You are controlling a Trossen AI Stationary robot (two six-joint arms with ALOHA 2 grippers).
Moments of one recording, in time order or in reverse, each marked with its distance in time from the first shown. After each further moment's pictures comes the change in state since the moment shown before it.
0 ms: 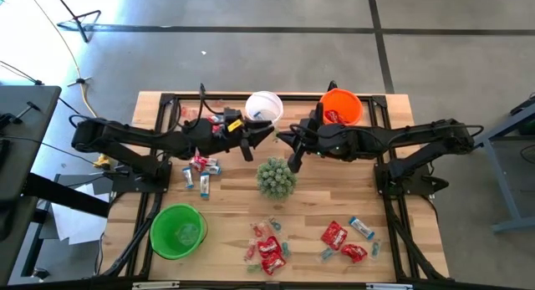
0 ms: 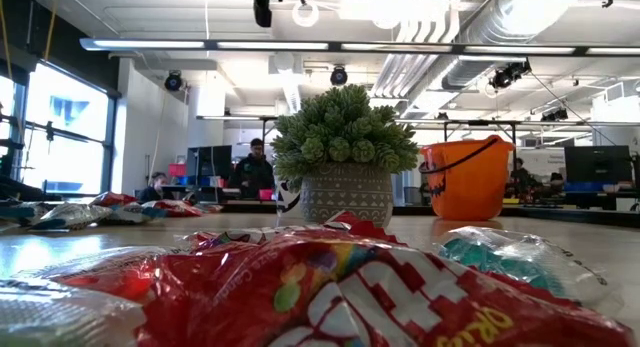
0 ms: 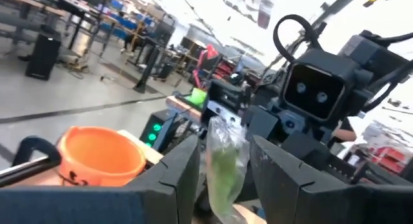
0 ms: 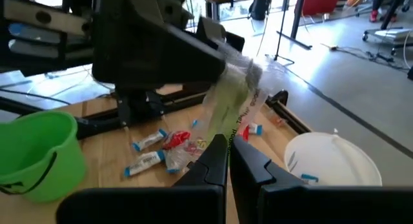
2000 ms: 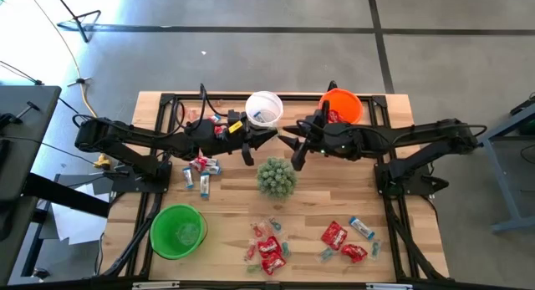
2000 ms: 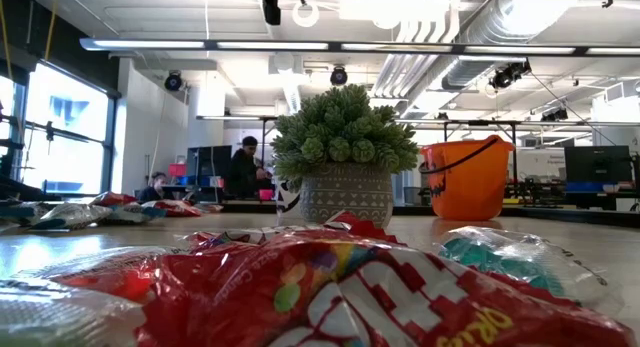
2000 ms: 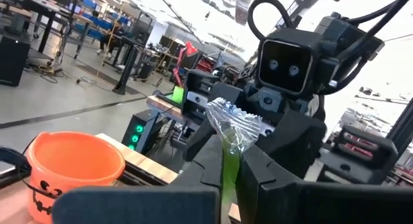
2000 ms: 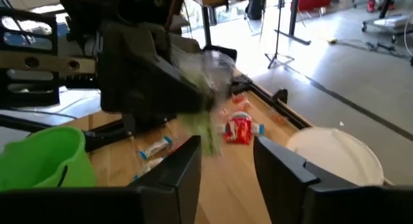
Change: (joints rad) left arm 0.003 0.032 0.000 0.060 0.077 0.036; right arm 0.000 -0.043 0.000 -0.046 0.012 0.087
